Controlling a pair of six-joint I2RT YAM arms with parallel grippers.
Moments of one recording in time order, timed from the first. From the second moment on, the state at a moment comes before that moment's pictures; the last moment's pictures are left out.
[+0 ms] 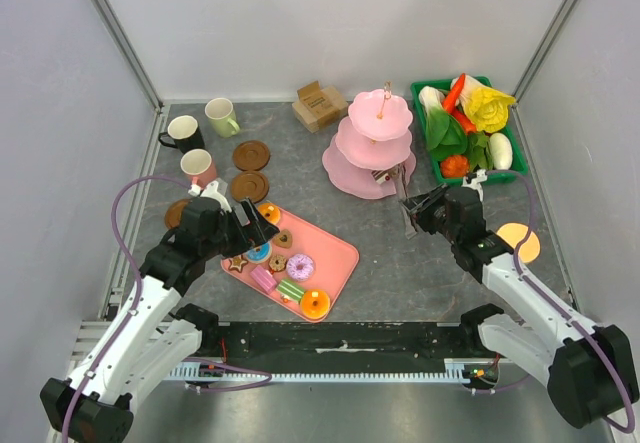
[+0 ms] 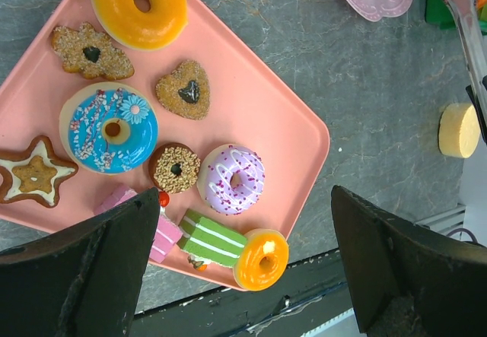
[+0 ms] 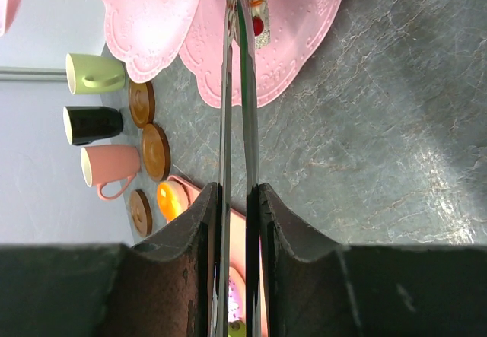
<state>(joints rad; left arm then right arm) -0.39 0.71 0.66 -0.63 0.12 -0.74 0.35 0.94 0.51 -0.06 0.05 1.11</state>
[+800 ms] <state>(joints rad) -0.39 0.71 0.66 -0.63 0.12 -0.74 0.28 1.00 0.47 -0.04 0.04 1.11</state>
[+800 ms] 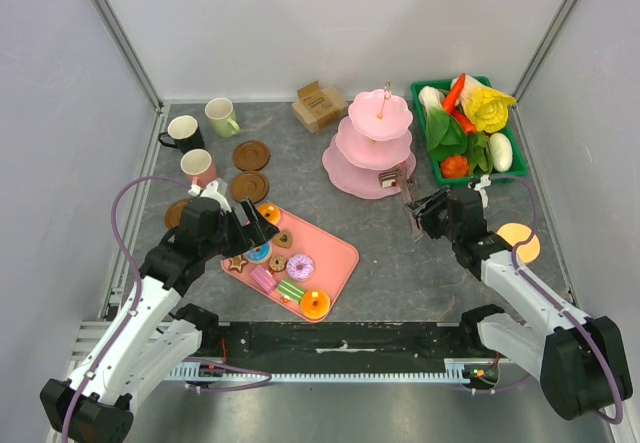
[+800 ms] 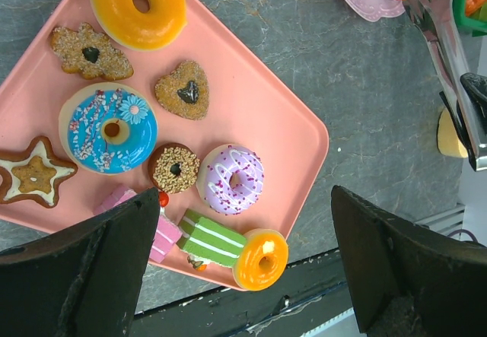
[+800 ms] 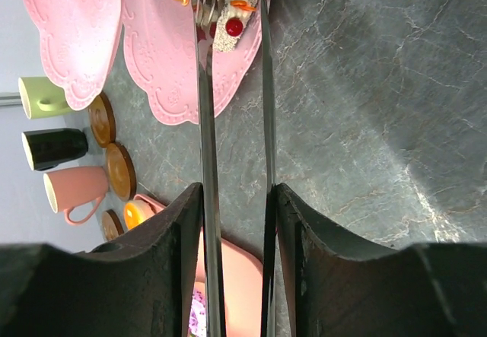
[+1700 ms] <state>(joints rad) -0.39 0.72 0.66 -0.63 0.12 -0.74 0.27 0.73 0.69 -0.62 -0.17 0.79</state>
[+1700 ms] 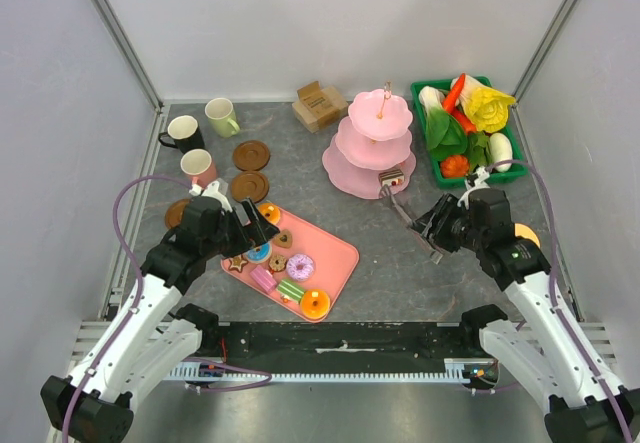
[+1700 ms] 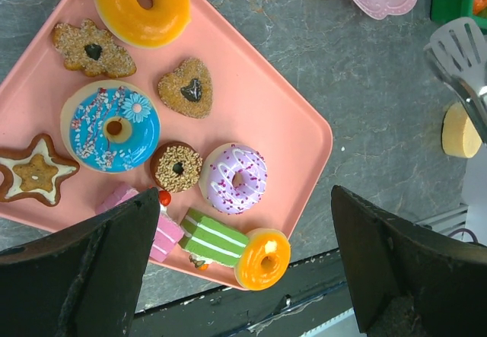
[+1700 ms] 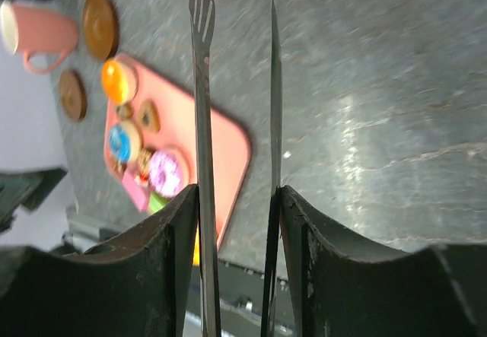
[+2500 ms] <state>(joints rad) -0.39 0.72 0.68 -0.66 0.10 -0.76 0.75 1.03 0.75 -0.39 -0.47 0.69</state>
